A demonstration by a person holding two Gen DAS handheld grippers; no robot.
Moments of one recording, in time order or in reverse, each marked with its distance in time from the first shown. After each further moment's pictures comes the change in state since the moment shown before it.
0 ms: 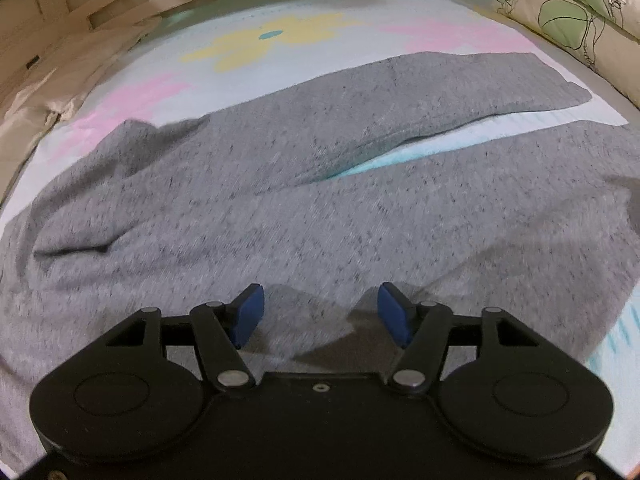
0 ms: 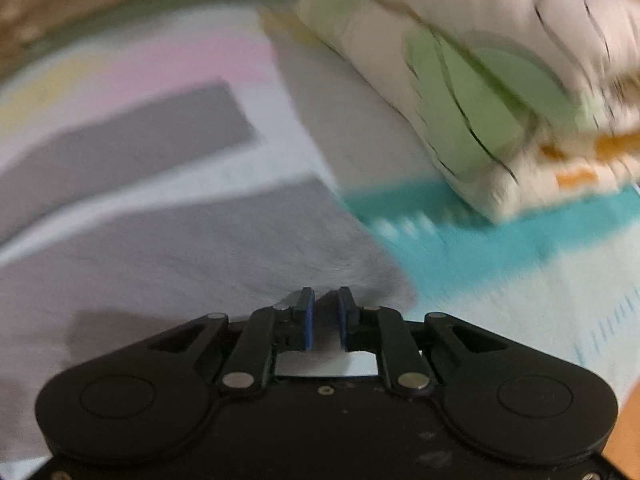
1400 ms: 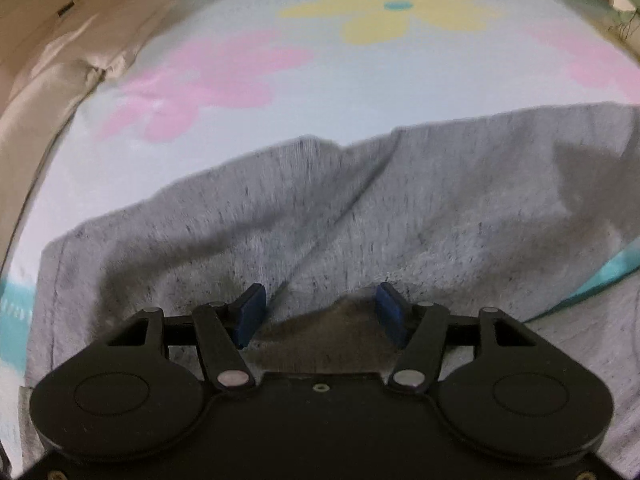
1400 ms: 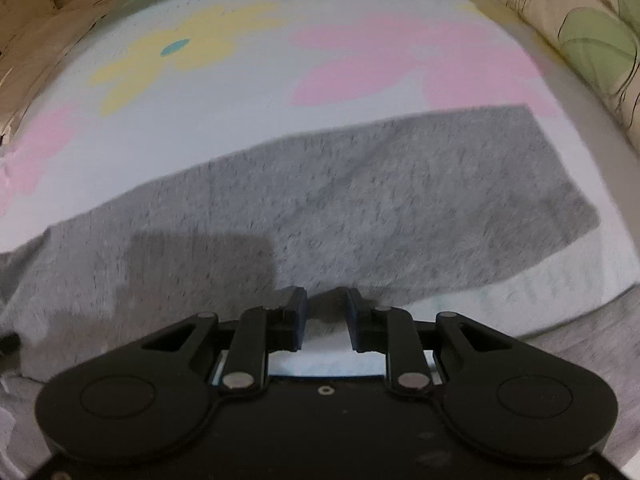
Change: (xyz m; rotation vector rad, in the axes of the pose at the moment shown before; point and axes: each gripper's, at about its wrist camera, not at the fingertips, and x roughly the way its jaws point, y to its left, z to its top) left arm 0.064 0.148 0.076 -0.097 0.148 0.097; right arm 0.036 0.239 0.093 -0.149 0.117 0.305
